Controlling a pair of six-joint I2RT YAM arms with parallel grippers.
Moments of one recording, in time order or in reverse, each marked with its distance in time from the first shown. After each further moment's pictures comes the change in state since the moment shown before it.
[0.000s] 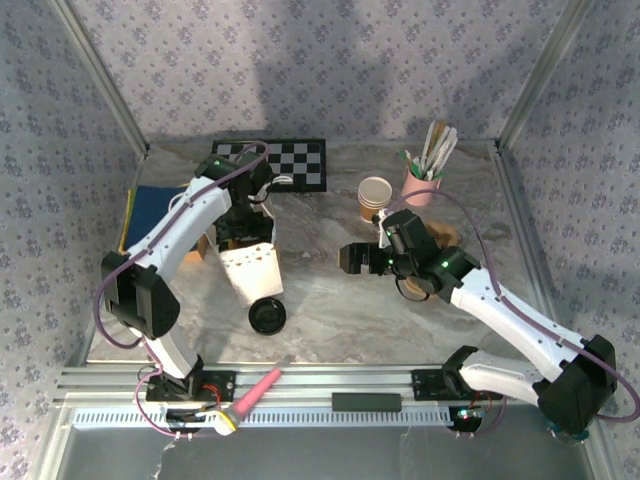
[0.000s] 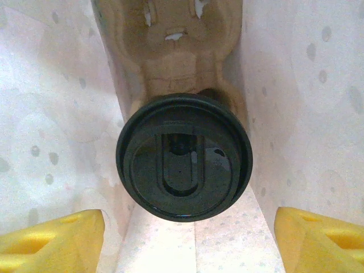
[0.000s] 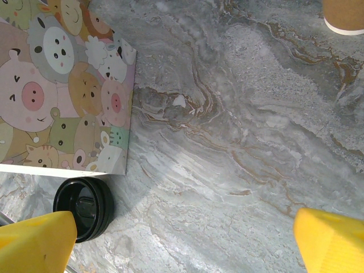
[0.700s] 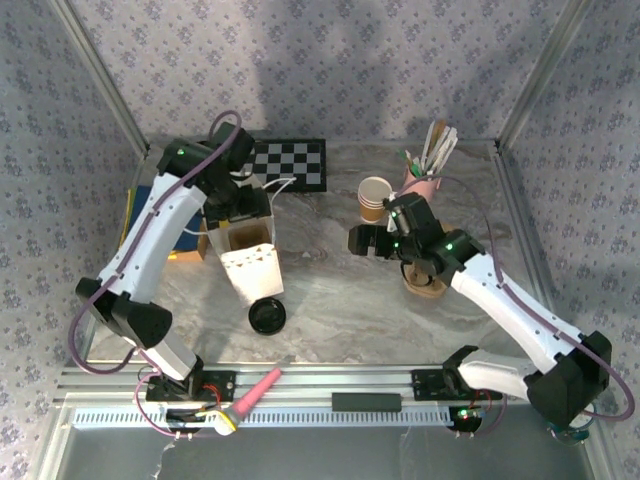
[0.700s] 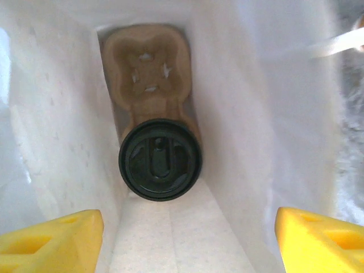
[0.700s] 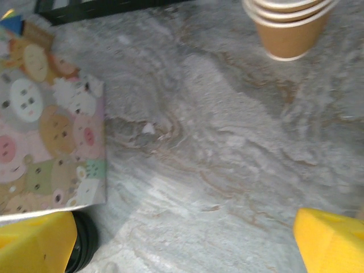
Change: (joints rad) left arm 0.000 -0.069 0.303 -0.084 -0.023 -0.019; right arm -0.106 0.074 0.151 -0.130 0.068 0.008
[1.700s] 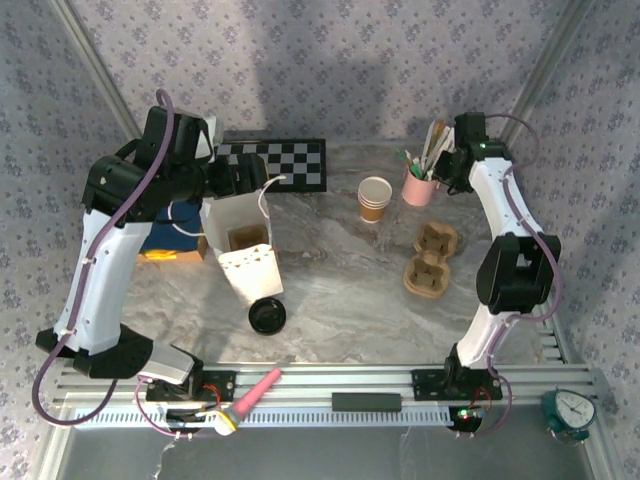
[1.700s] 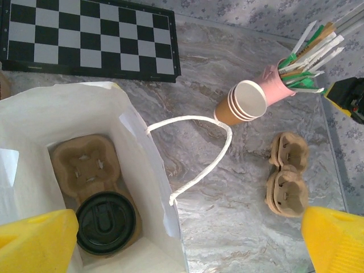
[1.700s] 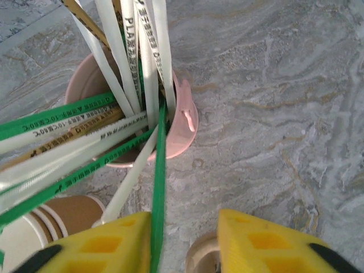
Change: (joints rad) left arm 0.011 -0.182 0.134 0.183 0.076 0.123; right arm -0.584 0.655 0.638 -0.172 0.074 -0.137
